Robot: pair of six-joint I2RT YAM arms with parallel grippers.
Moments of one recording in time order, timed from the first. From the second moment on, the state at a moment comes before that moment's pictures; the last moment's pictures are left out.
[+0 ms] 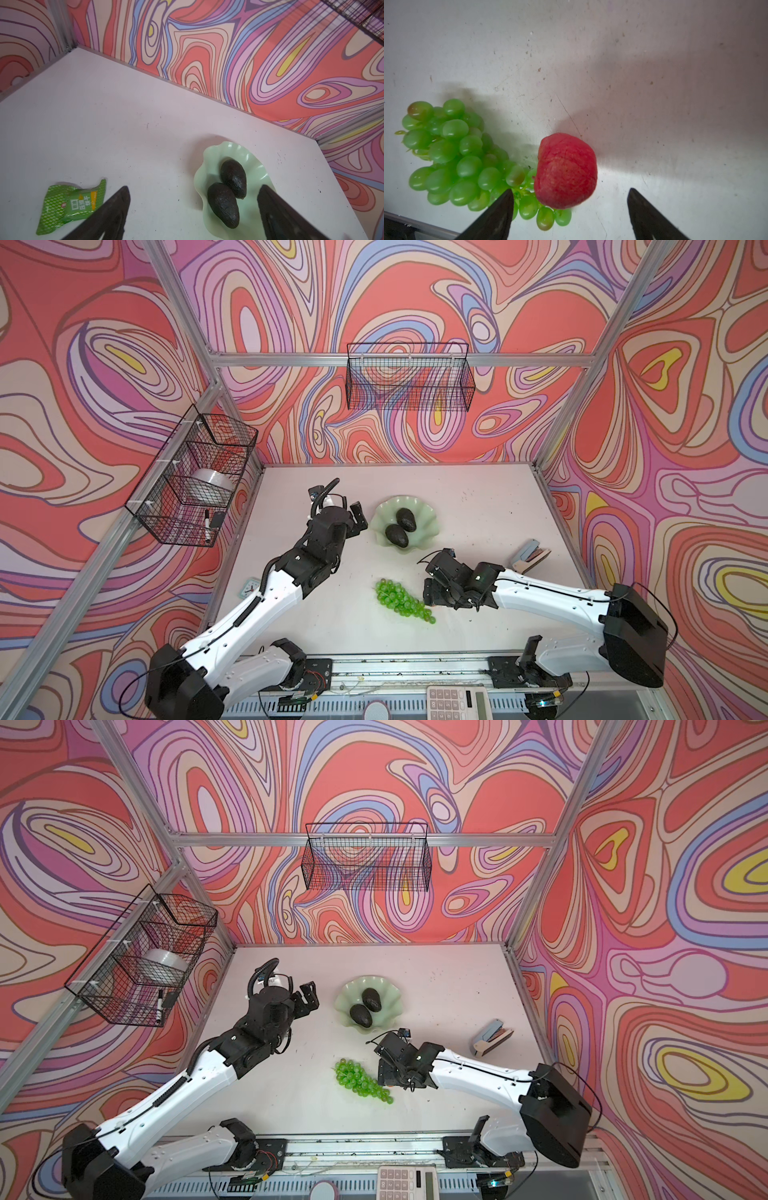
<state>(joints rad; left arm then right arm) -0.58 1.03 0.86 -0.23 -0.53 -0.63 0.92 1.38 0.80 -0.64 0.09 0.95</state>
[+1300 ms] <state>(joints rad) -0.57 0.64 0.66 -0.51 -0.74 -0.70 0.61 1.43 1.25 -0.65 0.19 0.63</state>
